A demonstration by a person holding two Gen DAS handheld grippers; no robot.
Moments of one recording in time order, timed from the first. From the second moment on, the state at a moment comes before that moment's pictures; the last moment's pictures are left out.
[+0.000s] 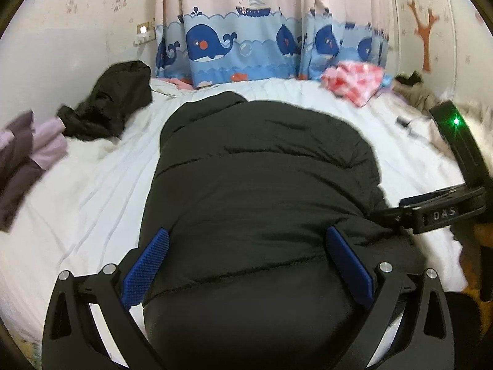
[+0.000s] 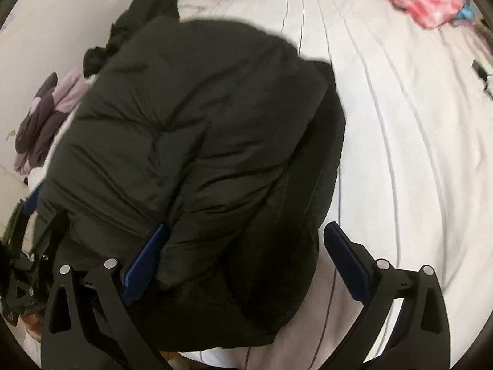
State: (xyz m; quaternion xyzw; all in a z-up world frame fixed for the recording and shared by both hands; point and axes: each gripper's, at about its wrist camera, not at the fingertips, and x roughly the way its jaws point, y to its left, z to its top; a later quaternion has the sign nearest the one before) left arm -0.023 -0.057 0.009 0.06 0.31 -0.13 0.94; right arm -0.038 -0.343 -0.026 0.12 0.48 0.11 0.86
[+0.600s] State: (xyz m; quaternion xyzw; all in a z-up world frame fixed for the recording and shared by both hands) left arm 0.051 0.002 0.034 -0.03 0.42 -0.13 0.90; right arm -0.025 -0.340 0.016 0.14 0.41 0.08 0.90
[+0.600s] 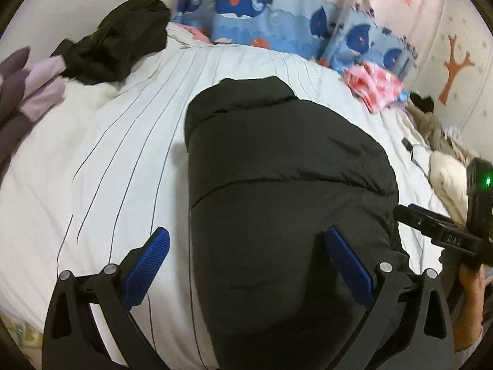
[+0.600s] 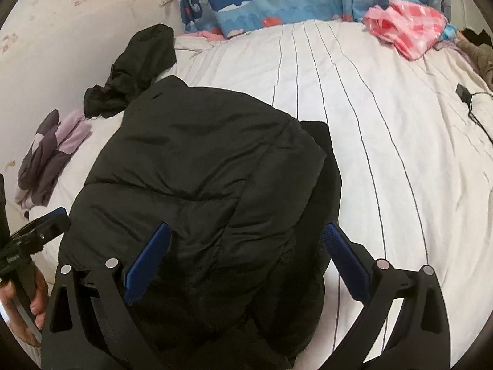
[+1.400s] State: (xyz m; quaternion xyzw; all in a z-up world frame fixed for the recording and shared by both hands) left arm 0.094 0.025 0.039 0.00 0.45 -0.14 0.88; right arm 0.058 -0.288 -0.052 0.33 0.48 0.20 0.79
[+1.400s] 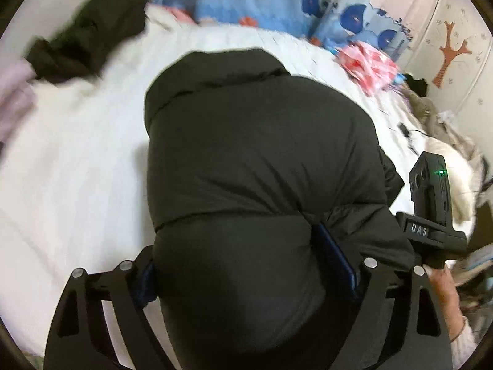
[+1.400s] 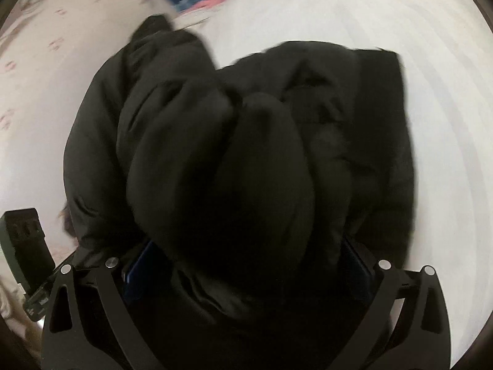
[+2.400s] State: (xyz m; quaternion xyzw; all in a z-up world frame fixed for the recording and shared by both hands) left arm 0.069 0.094 0.017 0.01 0.46 0.00 0.89; right arm 0.060 -0.157 0.003 0.06 0.47 0.17 0.87
